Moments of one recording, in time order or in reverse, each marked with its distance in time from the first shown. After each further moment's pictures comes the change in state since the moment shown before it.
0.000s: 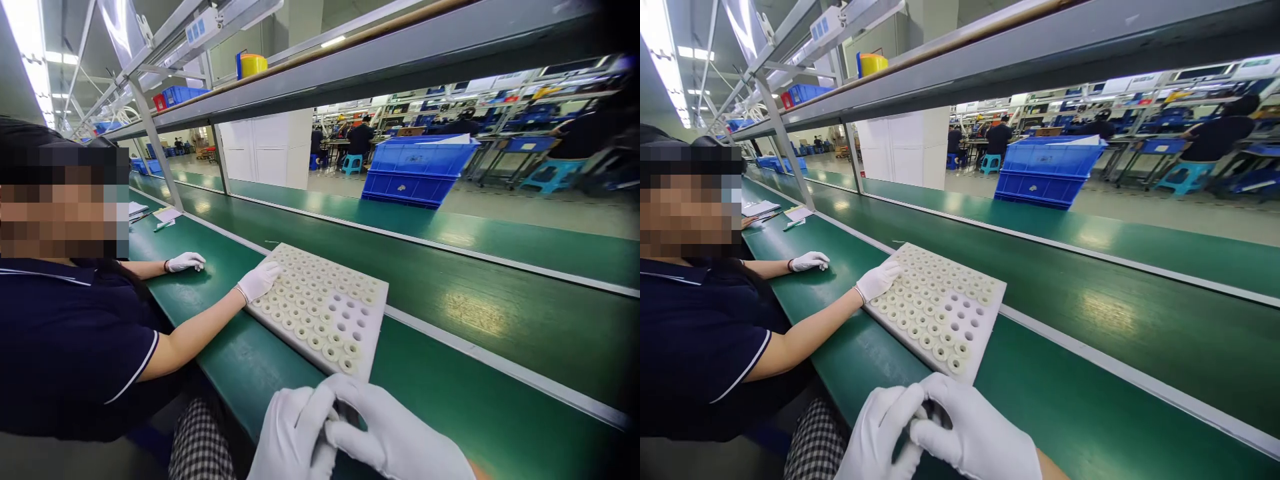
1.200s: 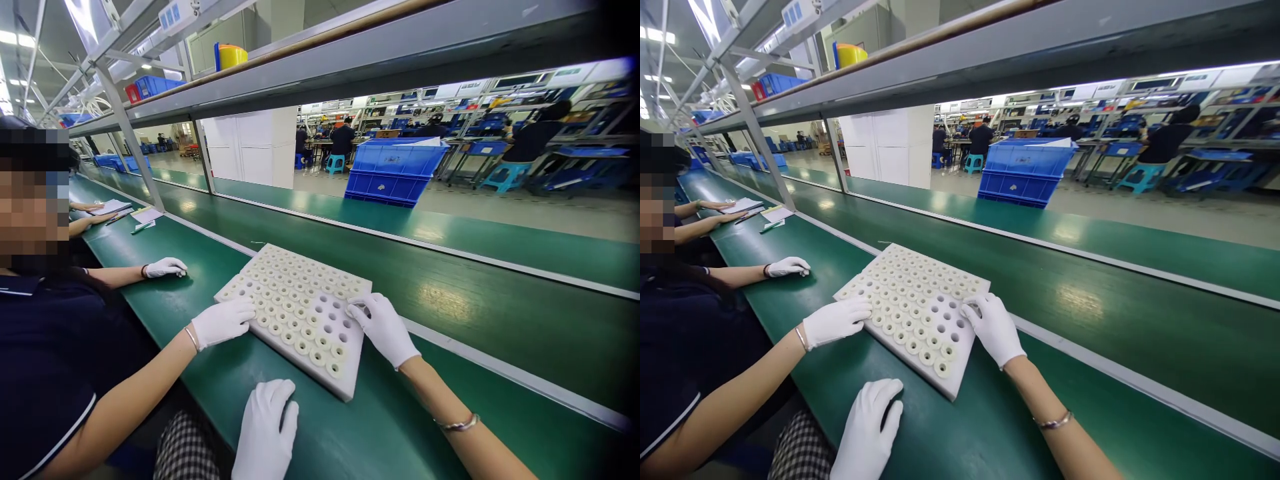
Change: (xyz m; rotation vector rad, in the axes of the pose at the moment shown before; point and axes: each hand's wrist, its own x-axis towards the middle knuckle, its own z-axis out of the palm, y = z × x) left_hand -0.029 -0.049 0.058 0.059 -0.046 -0.231; right_hand 0.057 0.145 -0.103 -0.584 0.781 0.191
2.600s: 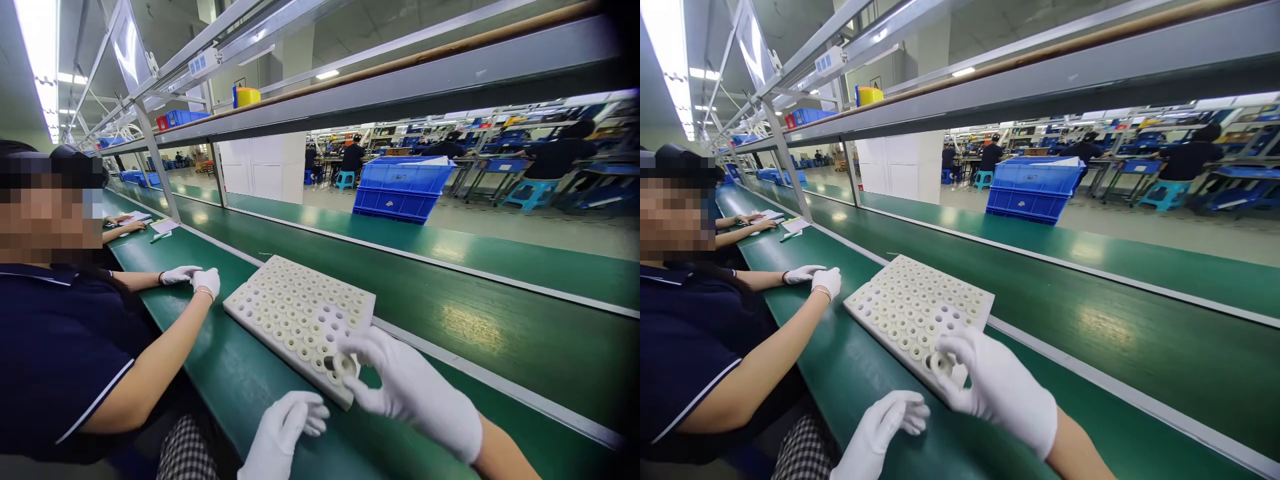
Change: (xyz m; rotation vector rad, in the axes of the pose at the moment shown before) left_hand 0.136 -0.023 -0.055 -0.375 0.110 -0.199; right_hand -0.059 -0.095 -0.077 -0.020 -0.041 -0.739
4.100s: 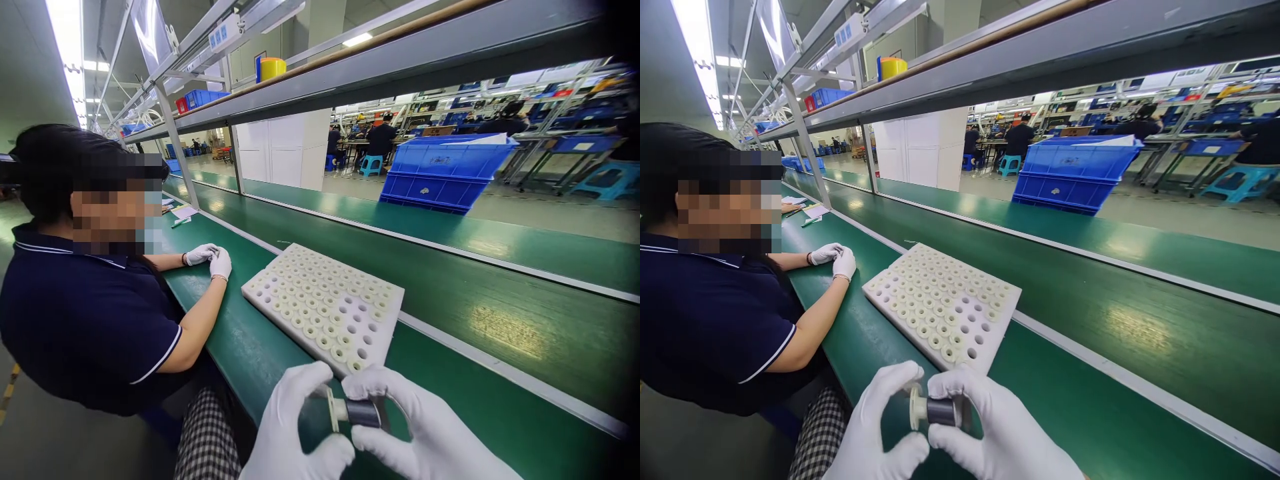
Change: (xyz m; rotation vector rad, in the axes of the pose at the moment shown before) left_hand -0.129 0.062 -0.012 -0.205 -0.253 -0.052; right_hand -0.015 -0.059 -0.003 0.707 -0.263 0.379
